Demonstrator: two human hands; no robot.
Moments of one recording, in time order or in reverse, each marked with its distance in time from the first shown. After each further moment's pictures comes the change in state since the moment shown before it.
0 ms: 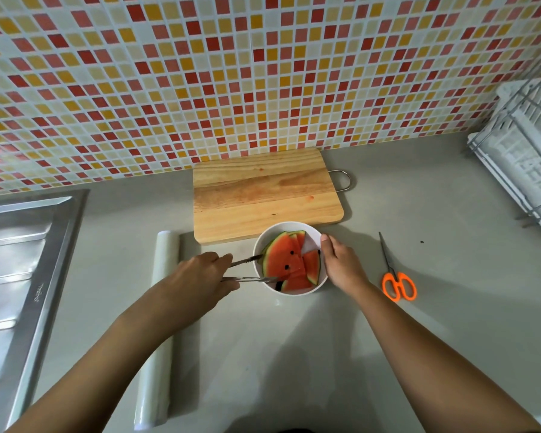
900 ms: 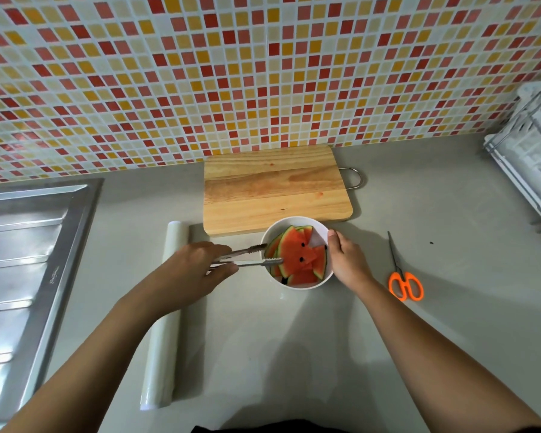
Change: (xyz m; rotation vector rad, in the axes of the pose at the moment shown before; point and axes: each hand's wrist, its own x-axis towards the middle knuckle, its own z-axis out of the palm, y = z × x) left_hand -0.011 -0.010 -0.007 -0.299 0.101 -0.024; right_hand 0.004 0.002 0.004 0.003 0.012 0.033
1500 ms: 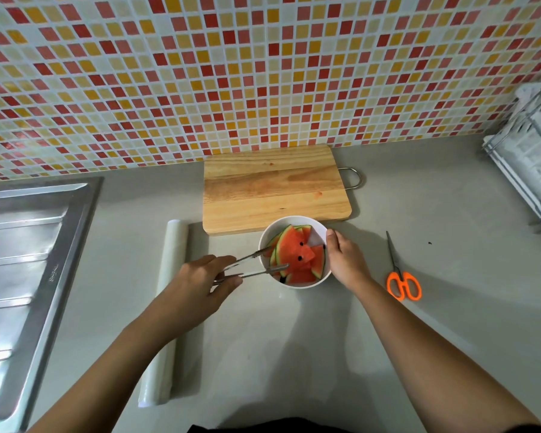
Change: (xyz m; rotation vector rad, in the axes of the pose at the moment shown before) left_hand -0.021 0.005 0.026 -0.064 0.148 0.001; right_hand 0.001 0.000 0.000 -0.018 0.001 0.000
